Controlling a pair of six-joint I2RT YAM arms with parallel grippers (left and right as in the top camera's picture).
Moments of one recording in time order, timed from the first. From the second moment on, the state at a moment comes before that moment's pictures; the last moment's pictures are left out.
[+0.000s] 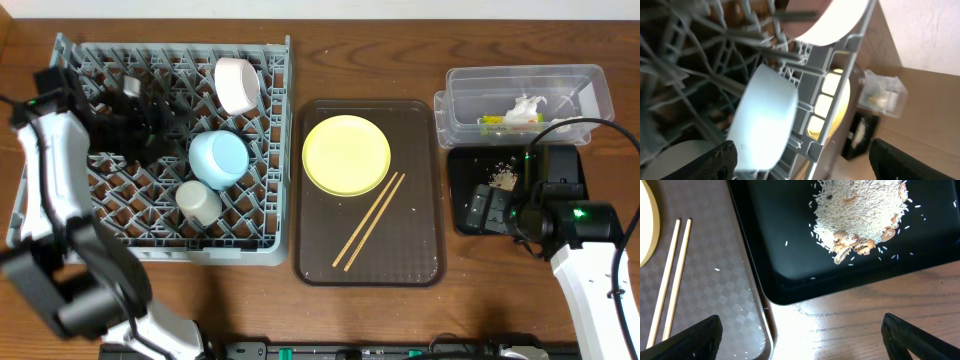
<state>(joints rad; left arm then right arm) 0.43 1.79 1.53 -1.10 0.80 -0.16 0.00 1.15 0.93 -1.00 0.02 0.28</state>
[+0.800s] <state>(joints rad) -0.42 1.57 1.49 -1.14 0.20 -0.17 0.00 1.15 0.93 -1.00 0.02 0.28</state>
